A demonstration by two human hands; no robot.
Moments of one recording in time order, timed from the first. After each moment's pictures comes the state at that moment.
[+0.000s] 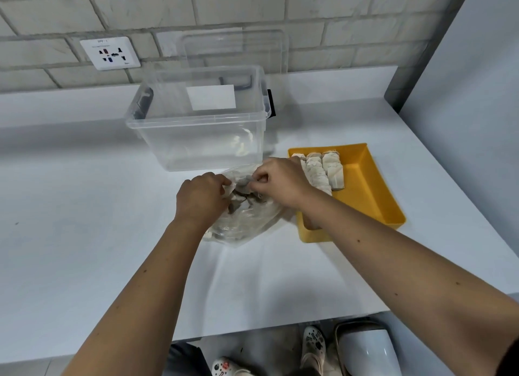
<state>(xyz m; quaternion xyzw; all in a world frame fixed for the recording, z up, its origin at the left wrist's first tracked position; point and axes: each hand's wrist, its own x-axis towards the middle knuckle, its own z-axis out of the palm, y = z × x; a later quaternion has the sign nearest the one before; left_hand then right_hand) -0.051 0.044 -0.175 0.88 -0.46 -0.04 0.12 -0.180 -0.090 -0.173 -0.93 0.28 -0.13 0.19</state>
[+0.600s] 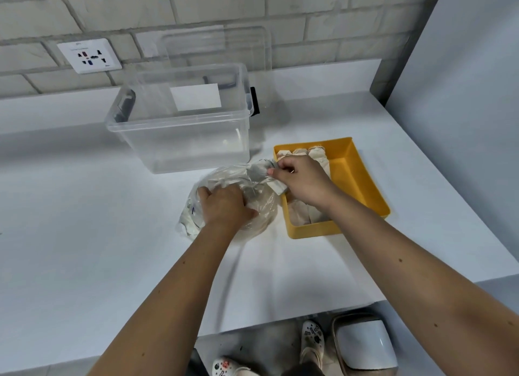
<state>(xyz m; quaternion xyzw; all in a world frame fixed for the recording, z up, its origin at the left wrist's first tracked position) -0.106 0.003 -0.201 0.89 -0.44 -0.08 -0.02 -0.239 -0.099 -0.156 -0.81 0.37 -0.18 0.41</state>
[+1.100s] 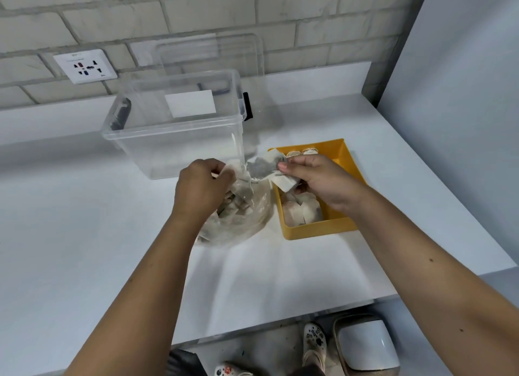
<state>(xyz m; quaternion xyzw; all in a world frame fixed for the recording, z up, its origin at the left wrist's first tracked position) -0.101 0.033 -0.122 0.83 -0.38 -0.15 0.37 -0.275 -0.103 -0.134 -0.66 0.33 -0.18 0.65</state>
